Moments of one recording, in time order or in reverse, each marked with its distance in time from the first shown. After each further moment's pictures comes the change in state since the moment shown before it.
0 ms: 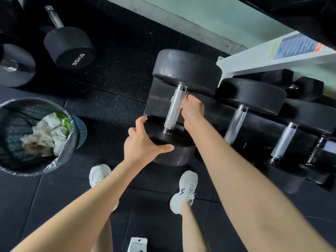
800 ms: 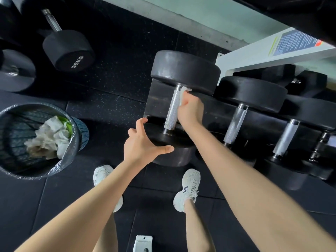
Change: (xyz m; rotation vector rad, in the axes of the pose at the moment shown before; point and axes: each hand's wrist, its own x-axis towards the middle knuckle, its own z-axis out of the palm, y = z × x) left_hand 0.003 0.003 -0.003 0.056 -0.028 -0.008; right_hand -0.027 -0.012 -0.015 -0.560 0.042 -0.475
